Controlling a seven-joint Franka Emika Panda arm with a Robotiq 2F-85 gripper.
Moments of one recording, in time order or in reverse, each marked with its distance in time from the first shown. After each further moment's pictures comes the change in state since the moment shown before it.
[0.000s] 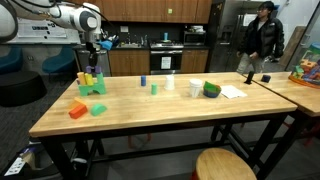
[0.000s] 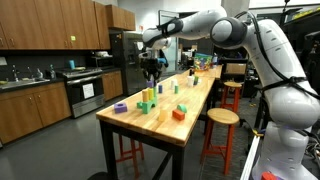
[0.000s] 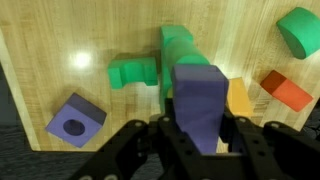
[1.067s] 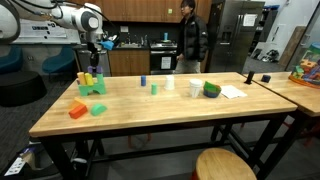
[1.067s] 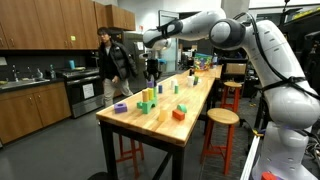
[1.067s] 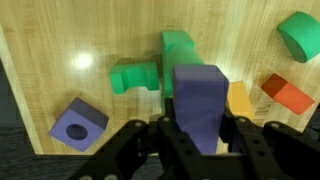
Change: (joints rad) arm -0.006 0.015 -0.003 0.018 0.000 -0.001 0.001
